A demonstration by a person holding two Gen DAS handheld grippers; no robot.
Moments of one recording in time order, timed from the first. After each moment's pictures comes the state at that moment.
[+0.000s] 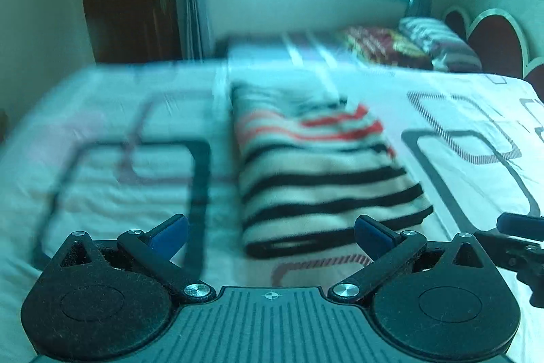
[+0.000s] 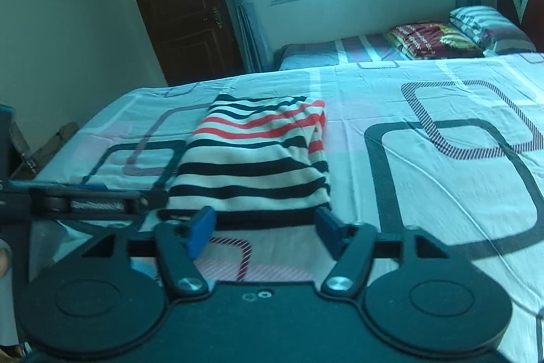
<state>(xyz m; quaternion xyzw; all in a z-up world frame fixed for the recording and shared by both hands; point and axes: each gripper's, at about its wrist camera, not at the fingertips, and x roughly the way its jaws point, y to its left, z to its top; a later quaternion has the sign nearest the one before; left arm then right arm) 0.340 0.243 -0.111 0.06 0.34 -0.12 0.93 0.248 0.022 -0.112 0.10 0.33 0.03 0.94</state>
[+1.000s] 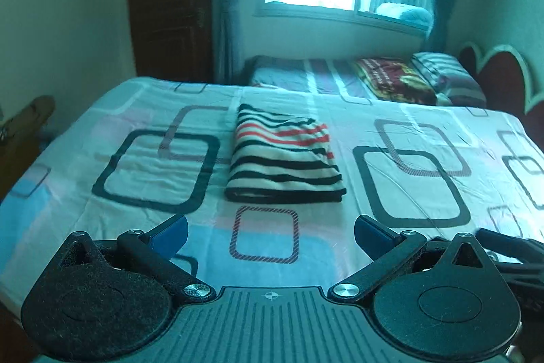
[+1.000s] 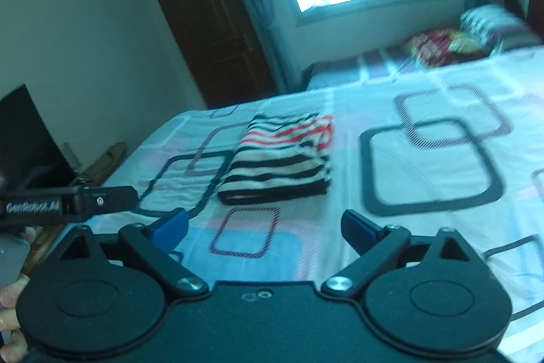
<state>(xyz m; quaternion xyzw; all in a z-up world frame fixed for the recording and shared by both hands) 0.151 0.214 -0.009 0.00 0.33 -0.06 0.94 0.098 -0.009 -0.043 0.11 0.28 0.06 0.95</state>
